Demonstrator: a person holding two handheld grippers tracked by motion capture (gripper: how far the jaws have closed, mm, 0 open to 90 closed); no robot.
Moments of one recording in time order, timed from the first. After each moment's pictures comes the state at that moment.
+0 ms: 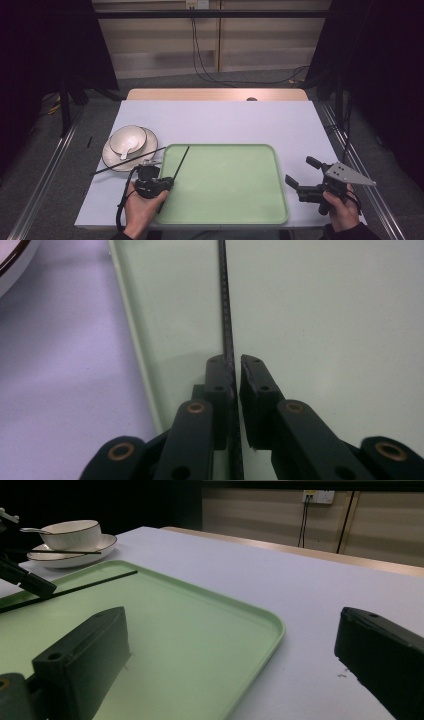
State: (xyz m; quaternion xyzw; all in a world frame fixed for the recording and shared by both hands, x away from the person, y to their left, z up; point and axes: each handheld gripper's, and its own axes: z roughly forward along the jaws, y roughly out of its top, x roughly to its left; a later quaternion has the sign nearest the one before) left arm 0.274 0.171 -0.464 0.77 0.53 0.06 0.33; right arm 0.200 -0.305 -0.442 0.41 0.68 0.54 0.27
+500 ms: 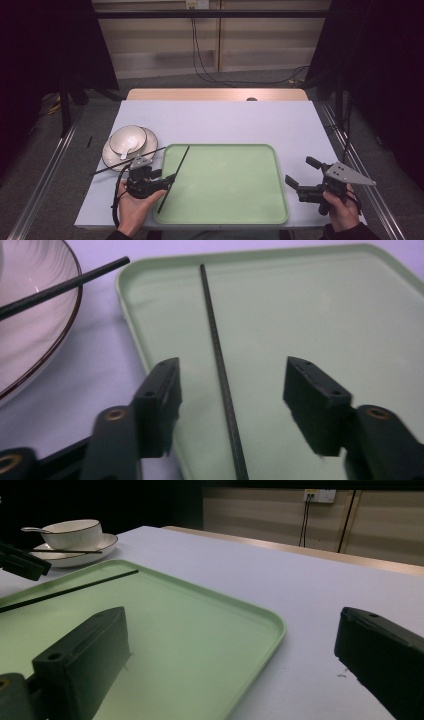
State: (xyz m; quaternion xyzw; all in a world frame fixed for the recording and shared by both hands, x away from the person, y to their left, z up) left arm 0.267 0.191 -0.449 0.77 0.48 0.10 0.42; right arm 0.200 -0.306 -0.442 0.40 0.68 0.54 0.27
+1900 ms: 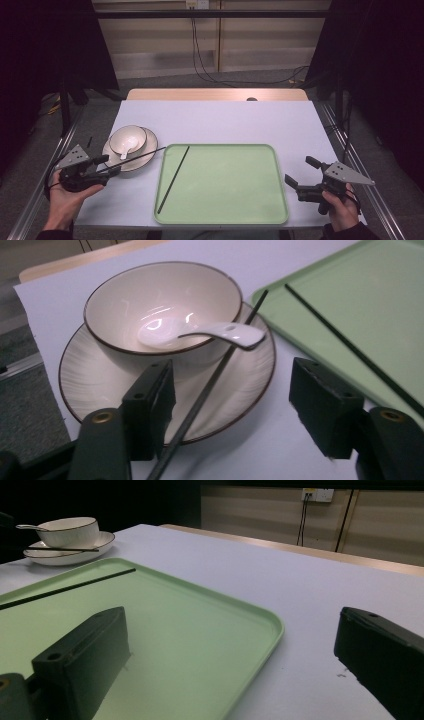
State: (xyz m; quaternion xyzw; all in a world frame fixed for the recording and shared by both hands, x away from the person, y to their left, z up) left arm 0.294 0.343 -0.425 0.81 0.35 0.18 0.44; right arm 0.202 -0.305 -0.442 0.41 0.68 0.54 0.27
